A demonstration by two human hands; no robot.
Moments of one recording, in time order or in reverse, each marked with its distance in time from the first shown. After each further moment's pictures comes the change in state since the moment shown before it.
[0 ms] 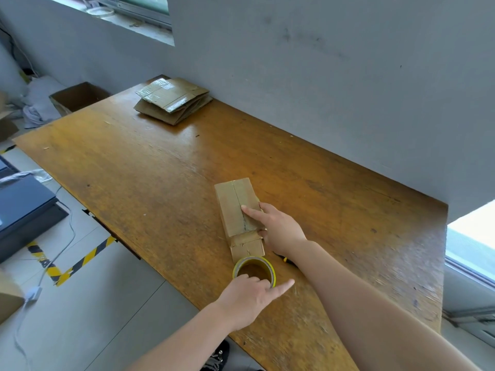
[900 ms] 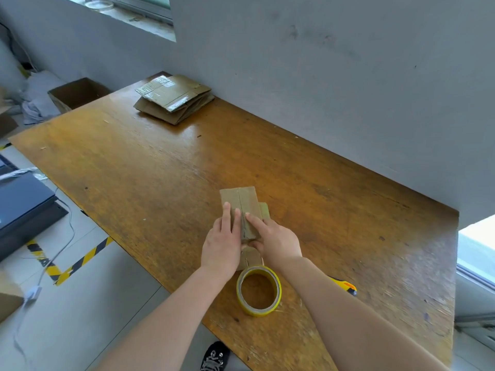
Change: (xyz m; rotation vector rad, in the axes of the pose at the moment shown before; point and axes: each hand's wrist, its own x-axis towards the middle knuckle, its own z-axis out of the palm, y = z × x) left_hand 0.031 -0.079 -0.036 -0.045 0.286 -0.676; right_hand 0.011 -0.012 0.024 -0.033 0.054 0.070
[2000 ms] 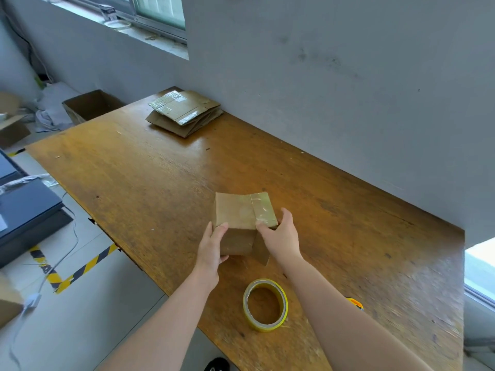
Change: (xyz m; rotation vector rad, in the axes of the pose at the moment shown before) left_hand 0.004 -0.027 -0.023 -1.640 -0.003 -0.689; right_hand 0.018 -0.026 -0.027 0.822 0.213 0.489
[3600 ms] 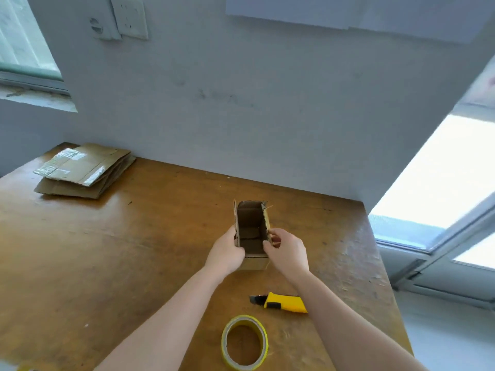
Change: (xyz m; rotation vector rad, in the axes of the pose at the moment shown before) left_hand 0.006 0.063 0.115 0.937 -0.560 0.415; right_hand -0.011 0.009 -0.084 -0.235 0.395 0.026
